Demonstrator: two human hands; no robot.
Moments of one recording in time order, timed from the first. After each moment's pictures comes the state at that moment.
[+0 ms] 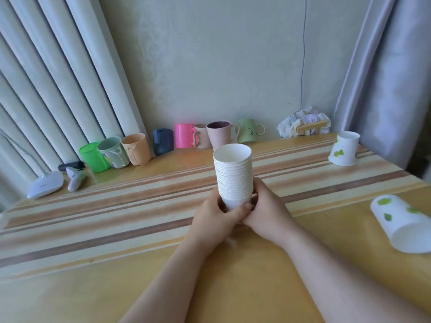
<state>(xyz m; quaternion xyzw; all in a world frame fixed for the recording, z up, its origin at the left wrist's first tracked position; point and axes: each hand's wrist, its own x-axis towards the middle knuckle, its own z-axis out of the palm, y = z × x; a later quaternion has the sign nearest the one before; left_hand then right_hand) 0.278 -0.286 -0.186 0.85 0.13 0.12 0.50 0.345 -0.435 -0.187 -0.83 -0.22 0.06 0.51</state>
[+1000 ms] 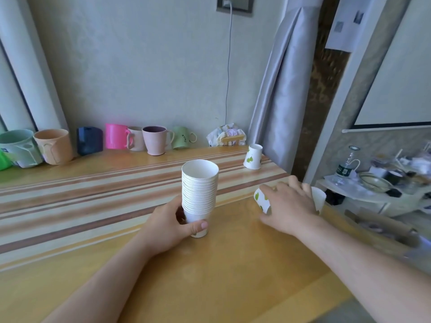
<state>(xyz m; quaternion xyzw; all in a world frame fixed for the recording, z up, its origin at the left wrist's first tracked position) 0.252 -0.317 -0.189 0.90 -0.06 0.08 0.43 0.316 -0.619 -0.135 -0.99 -0.10 -0.07 -0.11</state>
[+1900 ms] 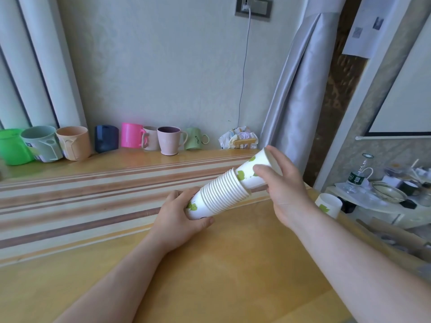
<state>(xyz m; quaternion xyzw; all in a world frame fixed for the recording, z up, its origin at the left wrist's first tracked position) 0.255 -0.309 -0.195 0.89 -0.01 0.18 0.42 0.293 -0.547 -0.088 -0.69 -0.06 -0.05 0.72</state>
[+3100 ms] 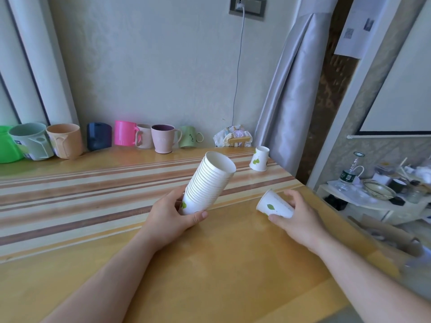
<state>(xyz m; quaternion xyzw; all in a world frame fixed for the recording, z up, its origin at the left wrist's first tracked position) 0.257 -0.303 -0.198 0.85 0.00 0.14 0.50 0.306 -0.644 -0.169 -0.94 0.01 -0.03 0.35</state>
